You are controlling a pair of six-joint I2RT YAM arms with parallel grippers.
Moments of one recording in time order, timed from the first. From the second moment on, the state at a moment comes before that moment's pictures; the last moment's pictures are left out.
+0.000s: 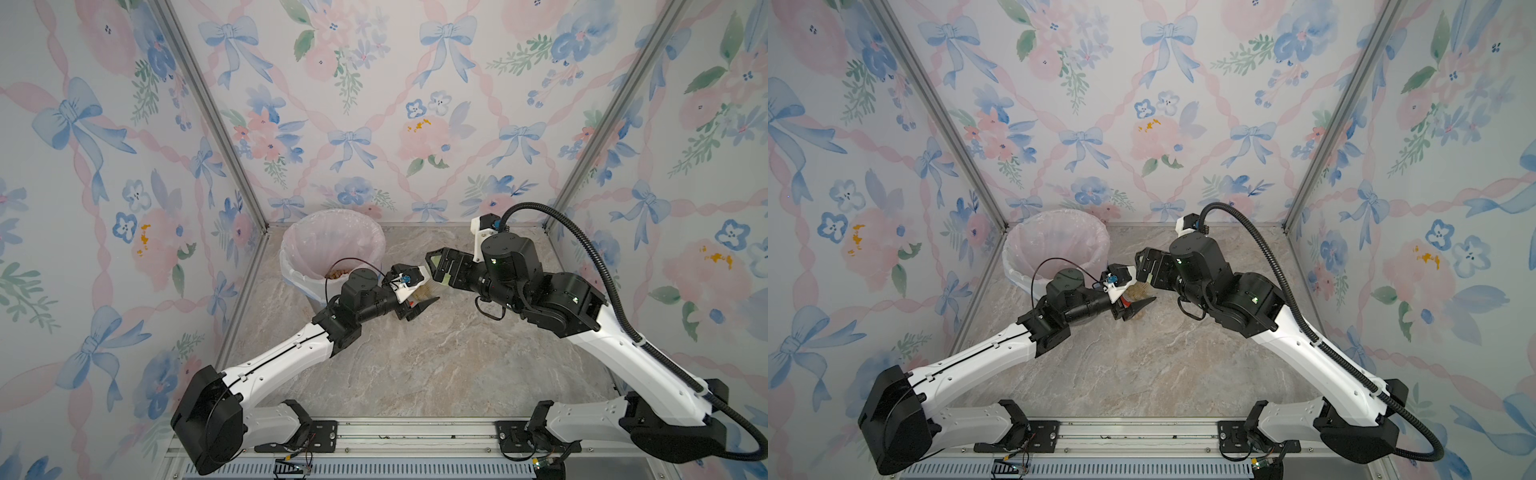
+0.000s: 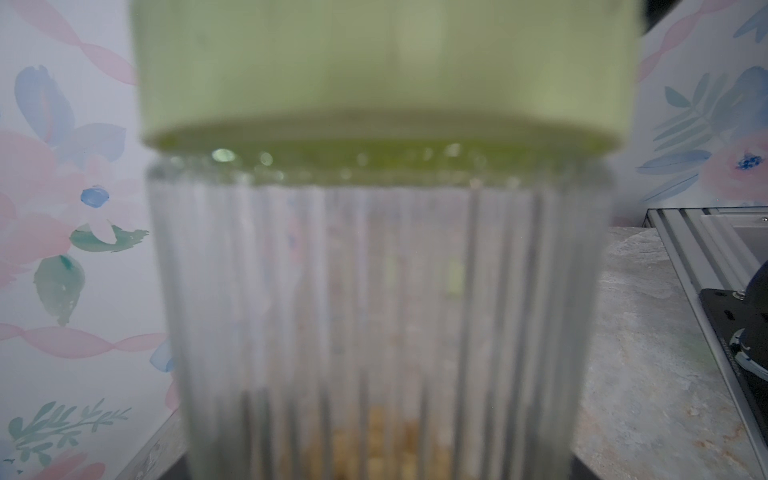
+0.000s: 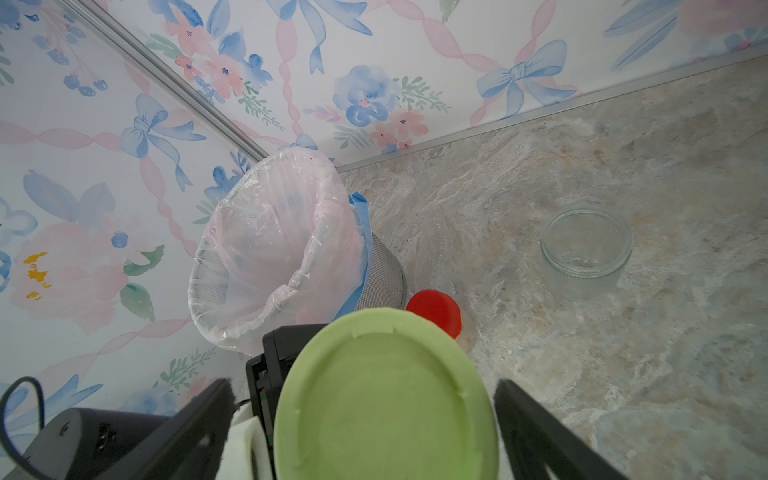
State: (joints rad) left arm -0.74 1.24 0.86 0.26 0.31 0.33; right arm 0.93 1.29 1.64 -0.85 0.33 0.80
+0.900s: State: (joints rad) left arm -0.74 1.24 0.86 0.26 0.31 0.33; right arm 0.93 1.31 1.64 -0.88 0.35 0.80
